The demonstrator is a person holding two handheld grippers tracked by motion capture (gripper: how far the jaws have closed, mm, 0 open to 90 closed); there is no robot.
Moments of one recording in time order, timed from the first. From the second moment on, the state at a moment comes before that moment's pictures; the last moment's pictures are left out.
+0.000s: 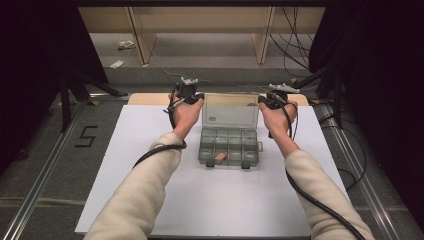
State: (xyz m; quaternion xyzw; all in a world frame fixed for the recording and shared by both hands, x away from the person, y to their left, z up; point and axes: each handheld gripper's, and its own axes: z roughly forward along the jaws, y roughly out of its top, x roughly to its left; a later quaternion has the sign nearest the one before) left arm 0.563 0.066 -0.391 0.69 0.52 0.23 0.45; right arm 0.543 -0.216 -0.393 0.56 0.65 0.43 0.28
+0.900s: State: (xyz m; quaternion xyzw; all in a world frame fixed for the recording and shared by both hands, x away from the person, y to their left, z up) left arm 0.539 0.068 -0.391 0.68 0.50 0.26 0.46; right arm 0.520 -0.218 -0.390 0.54 0.65 0.45 0.29
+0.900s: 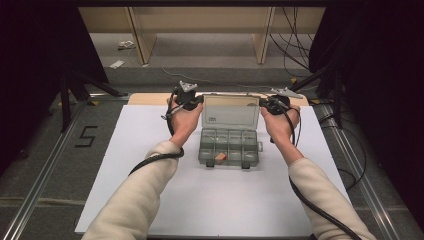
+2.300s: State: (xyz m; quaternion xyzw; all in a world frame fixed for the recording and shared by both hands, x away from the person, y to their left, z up) left arm 0.505 0.073 -0.395 0.69 0.46 0.28 0.48; right arm 0.484 -0.220 -0.391 0.51 0.66 0.46 0.31
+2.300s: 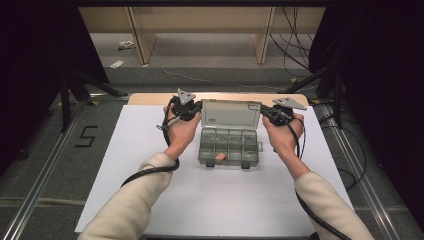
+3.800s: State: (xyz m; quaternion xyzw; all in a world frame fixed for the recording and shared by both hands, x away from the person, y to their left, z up) left arm 0.476 0.079 -0.405 0.70 0.43 0.31 0.49; right arm 0.451 -0.221 -0.398 0.49 0.67 0.46 0.31
